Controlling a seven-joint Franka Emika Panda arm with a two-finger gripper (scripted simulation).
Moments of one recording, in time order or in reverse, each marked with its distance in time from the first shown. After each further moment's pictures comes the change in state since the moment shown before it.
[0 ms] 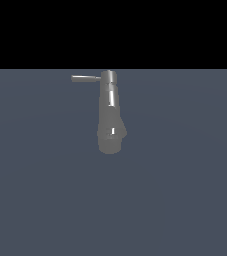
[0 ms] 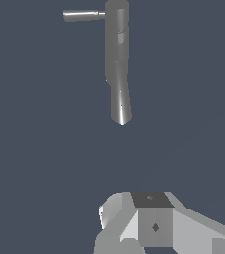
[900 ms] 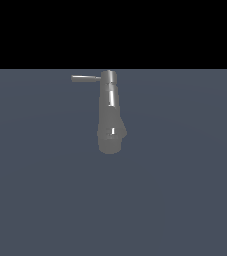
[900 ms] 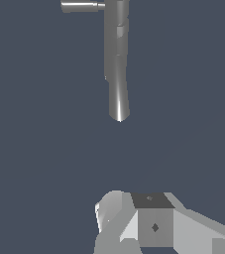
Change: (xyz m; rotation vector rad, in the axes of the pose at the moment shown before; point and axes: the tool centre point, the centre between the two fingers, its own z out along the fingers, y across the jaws) arm -0.003 0.001 0.005 -0.022 -0.020 -0.018
